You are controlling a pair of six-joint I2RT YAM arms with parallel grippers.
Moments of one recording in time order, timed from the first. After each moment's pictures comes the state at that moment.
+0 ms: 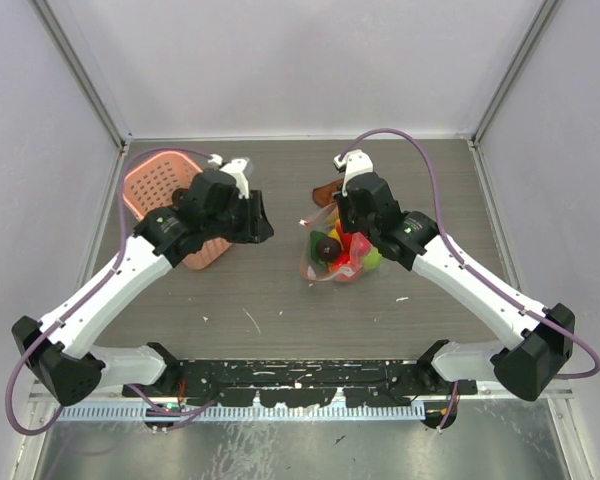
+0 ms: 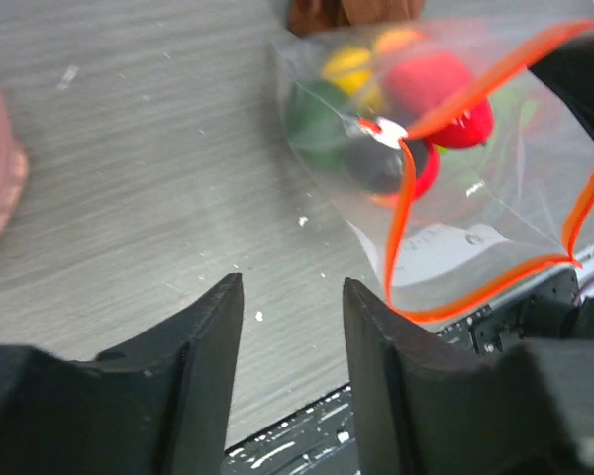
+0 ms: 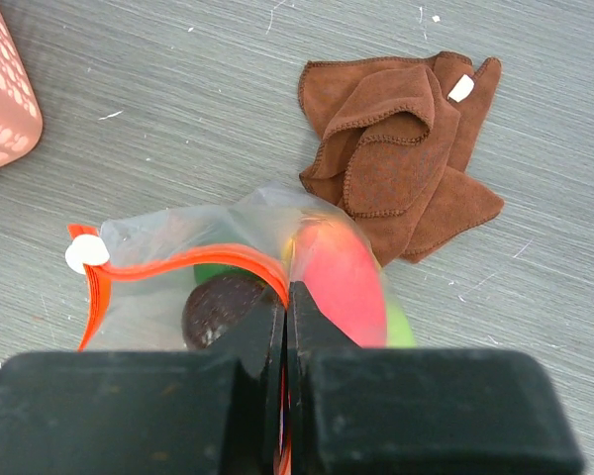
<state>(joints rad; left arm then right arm) -0.69 1.25 1.30 -0.72 0.01 -0.52 0.69 1.26 1.20 -0.49 0.33 0.18</state>
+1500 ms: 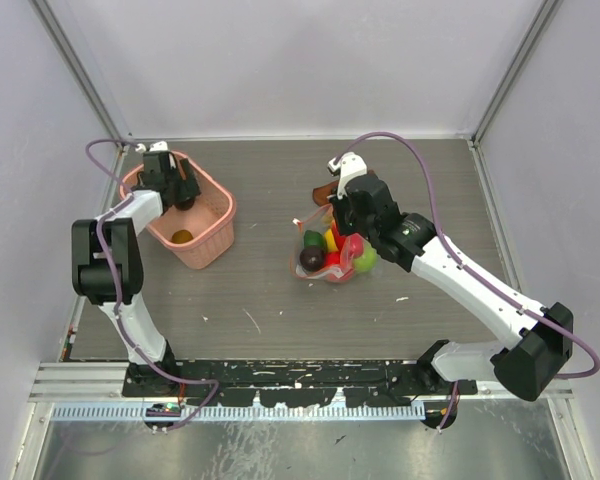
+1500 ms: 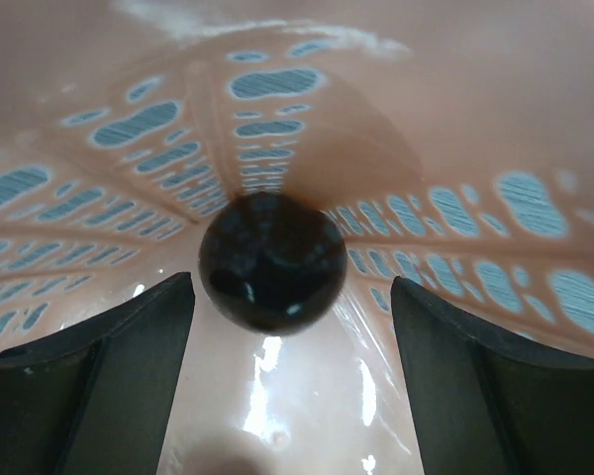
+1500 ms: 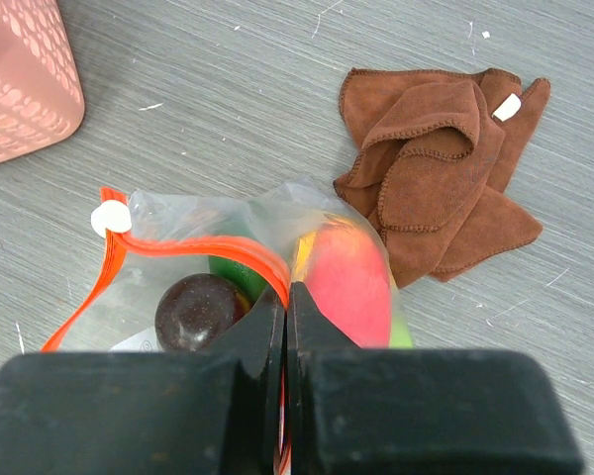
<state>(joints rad) 0.03 1.84 1.25 -0.09 -0.09 -0.30 0.69 1.26 1.17 -0.44 0.24 0.14</state>
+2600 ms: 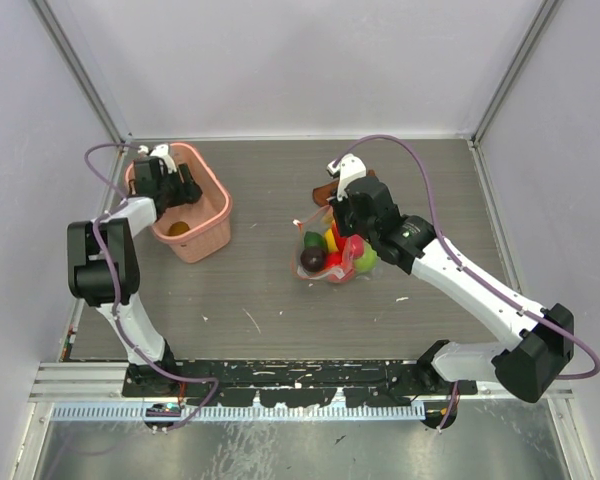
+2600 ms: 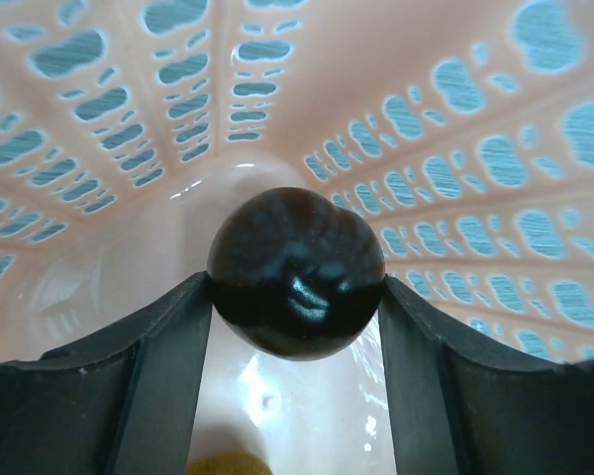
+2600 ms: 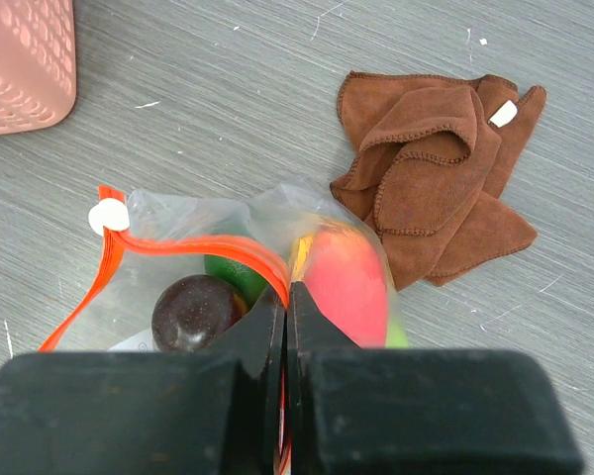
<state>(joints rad) 0.09 1.88 1.17 0.07 0.21 -0.19 0.69 1.25 1.14 -0.42 0.23 0.11</state>
